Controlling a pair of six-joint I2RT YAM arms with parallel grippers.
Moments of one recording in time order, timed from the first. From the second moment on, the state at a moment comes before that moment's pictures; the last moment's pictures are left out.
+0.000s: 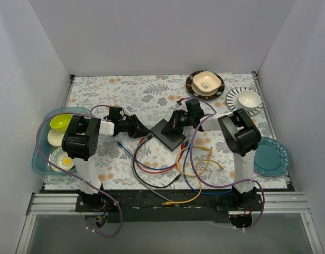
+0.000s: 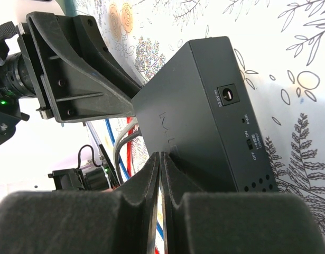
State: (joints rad) left arm -0.19 1.93 0.87 0.24 0.78 -0.86; right arm 0.50 2.06 1.11 0.24 -0.75 0.86
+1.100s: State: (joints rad) left arm -0.24 1.86 0.91 0.10 0.64 -0.73; right arm 0.50 2.03 1.12 0.19 -0.71 0.79
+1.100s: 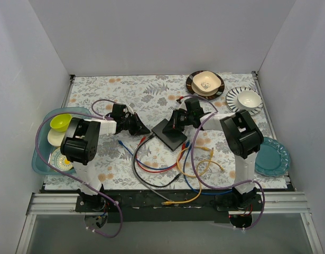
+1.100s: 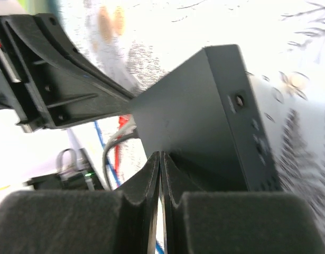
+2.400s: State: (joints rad) left arm -0.31 1.78 0.85 0.35 0.80 -1.01; right arm 0.46 1.93 1.07 0.04 -0.64 0.69
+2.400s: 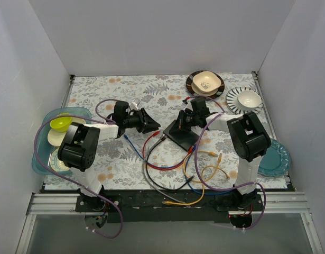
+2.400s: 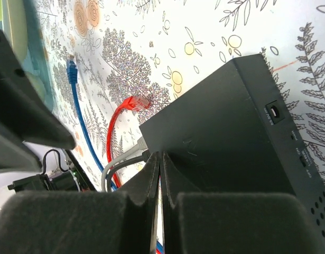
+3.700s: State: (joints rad) left arm -0.36 1.97 0.95 0.23 0.73 -0.88; right arm 0.46 1.94 1.06 0.09 -0.66 0.71
